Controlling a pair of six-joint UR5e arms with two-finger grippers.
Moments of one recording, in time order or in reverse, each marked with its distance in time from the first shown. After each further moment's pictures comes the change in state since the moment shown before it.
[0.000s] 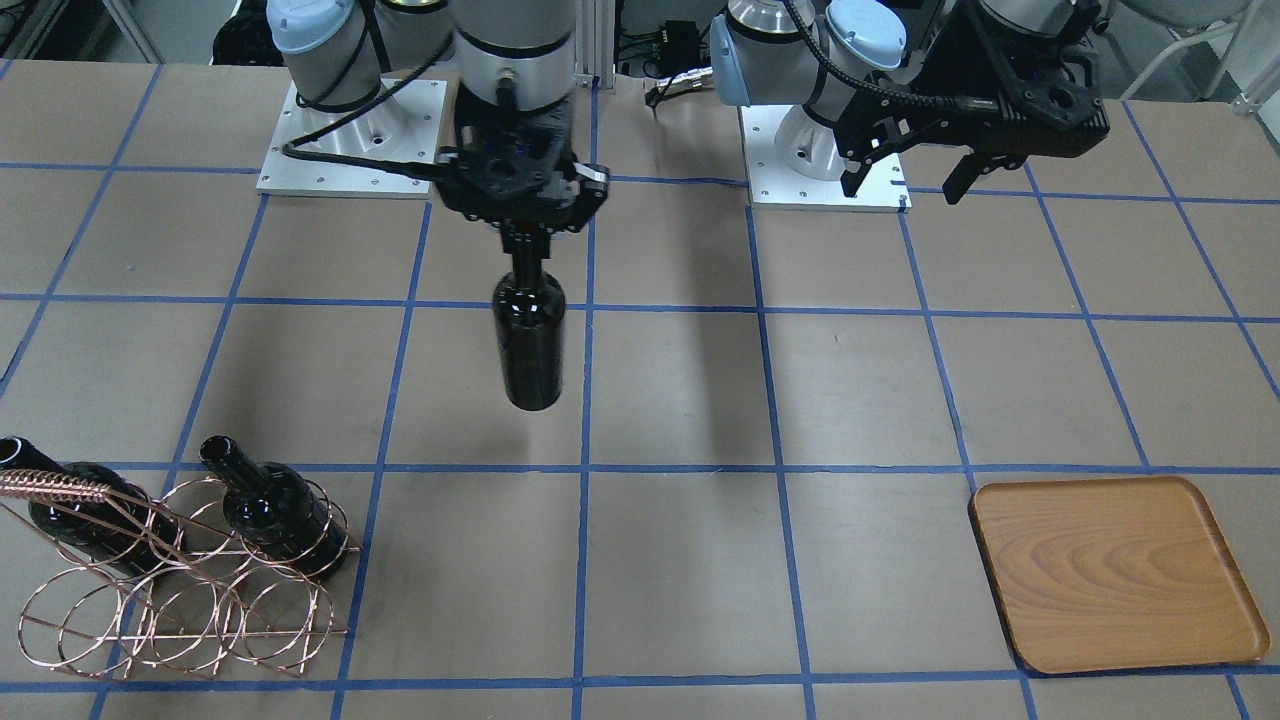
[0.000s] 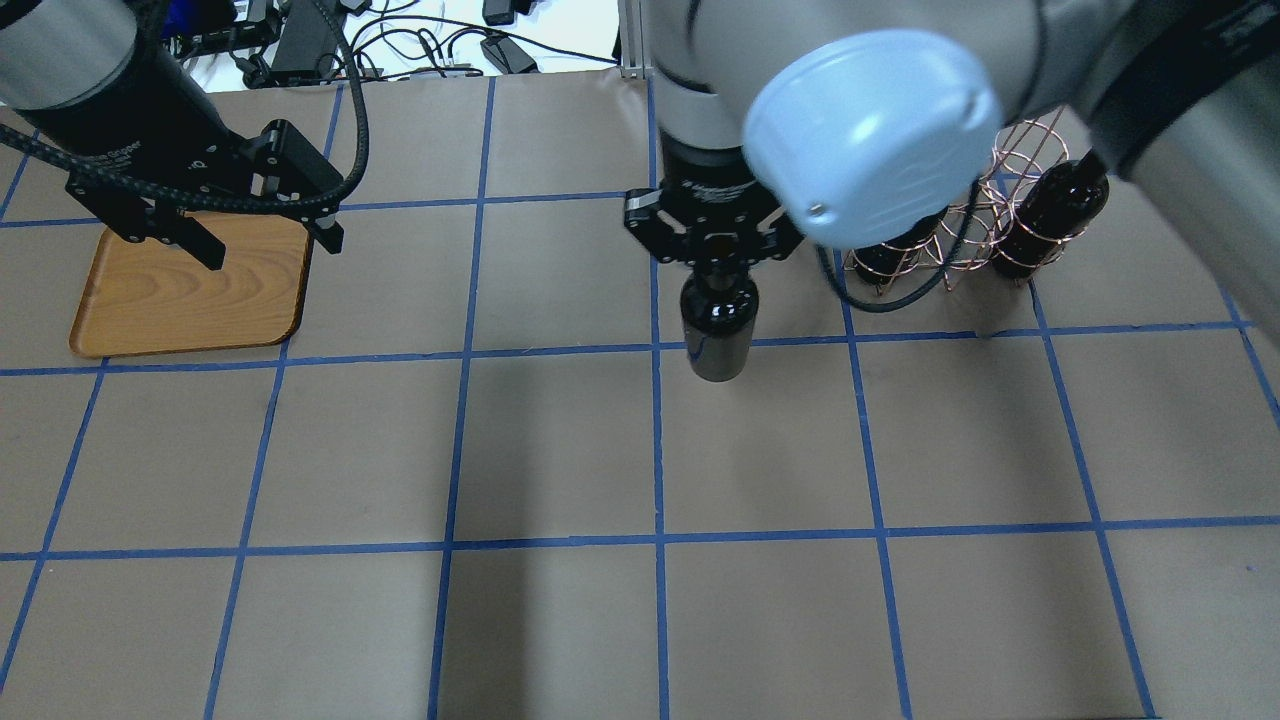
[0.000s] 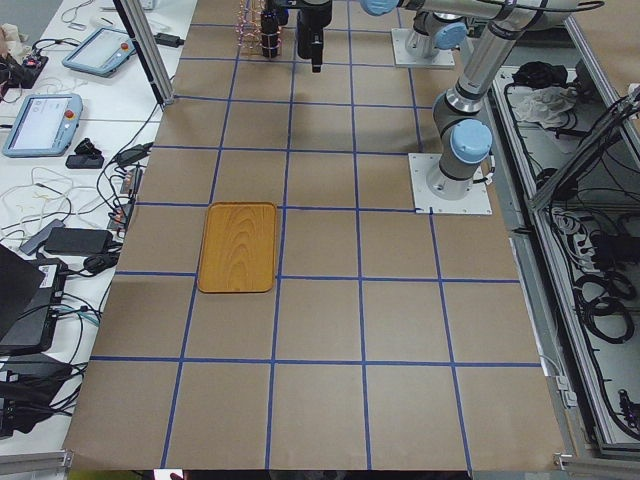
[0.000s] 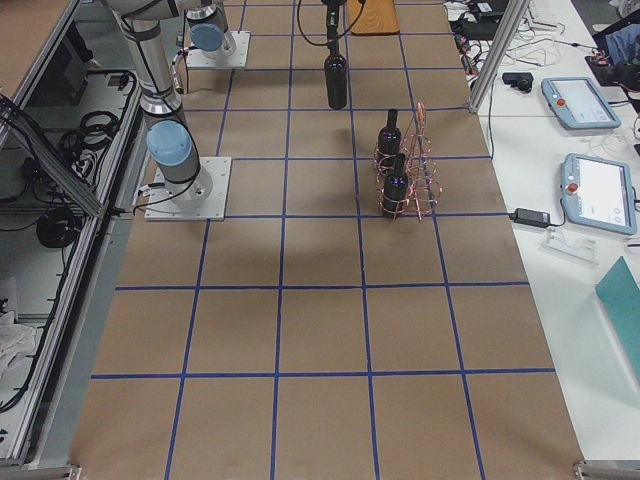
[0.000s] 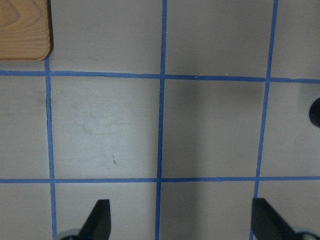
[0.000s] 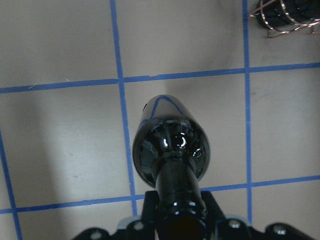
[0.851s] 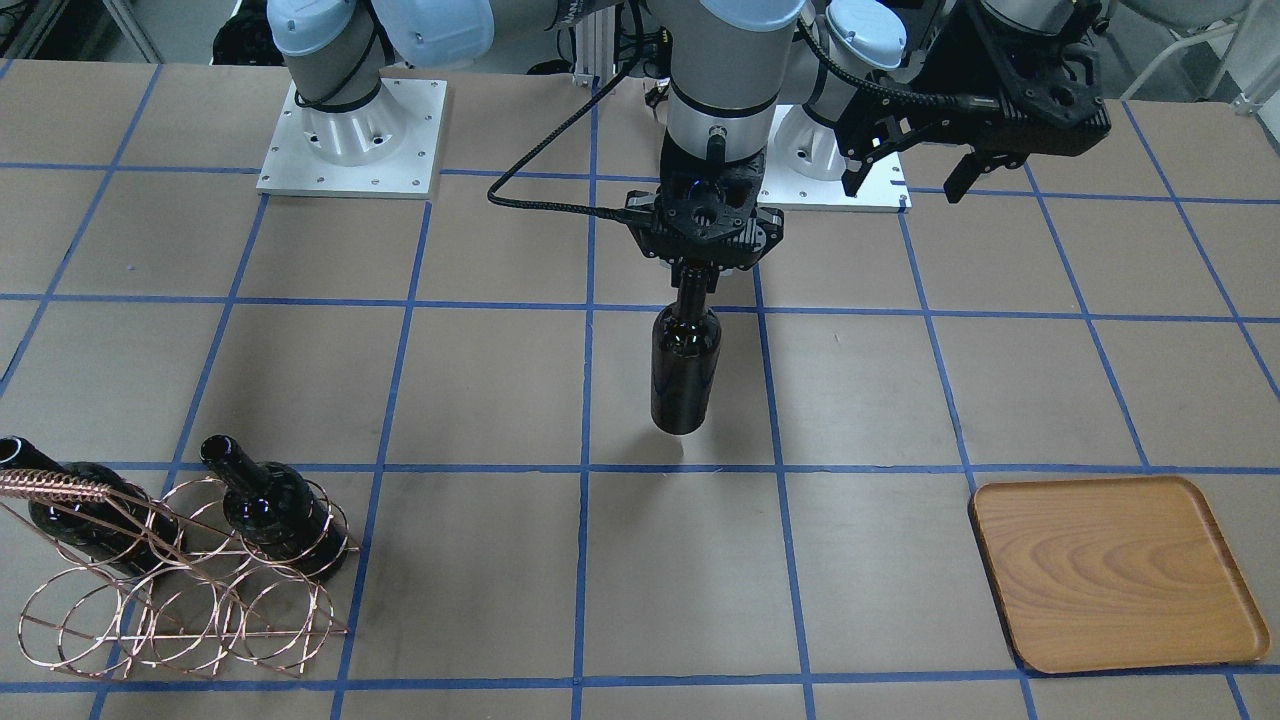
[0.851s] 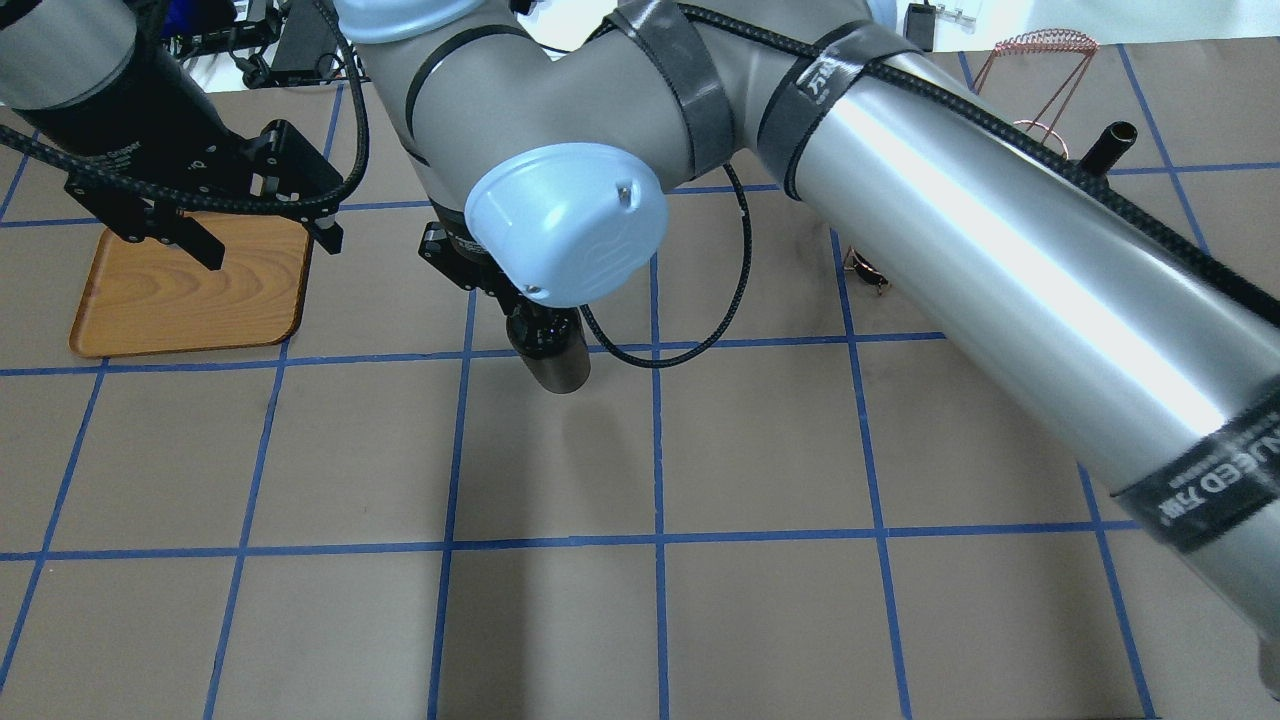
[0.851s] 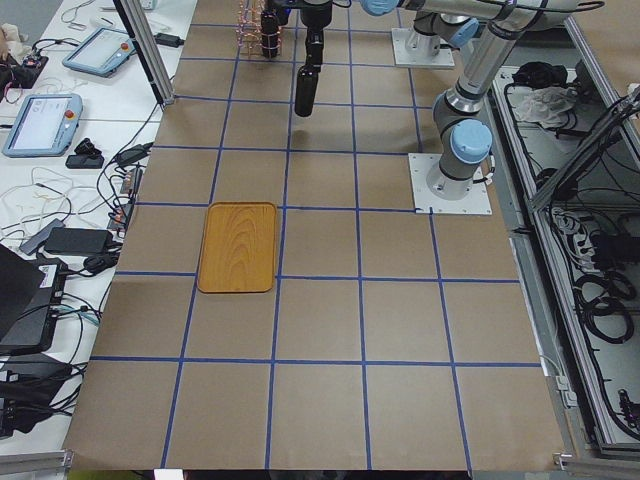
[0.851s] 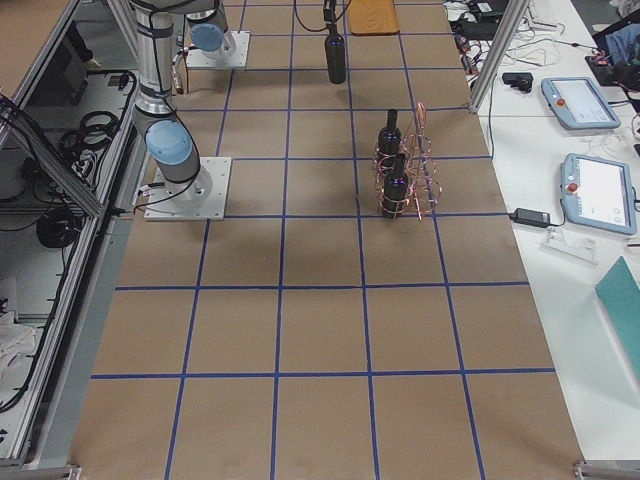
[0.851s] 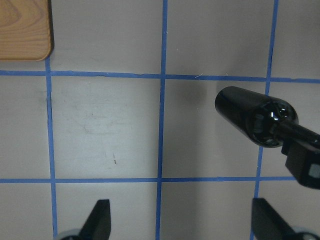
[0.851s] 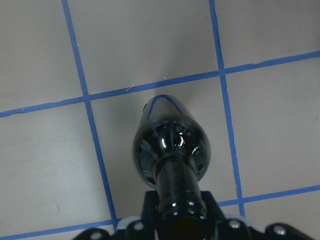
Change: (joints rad) left arm 0.000 0.000 0.000 0.000 0.002 0.000; right arm 0.174 0.188 -0.129 -0.120 0.063 0.270
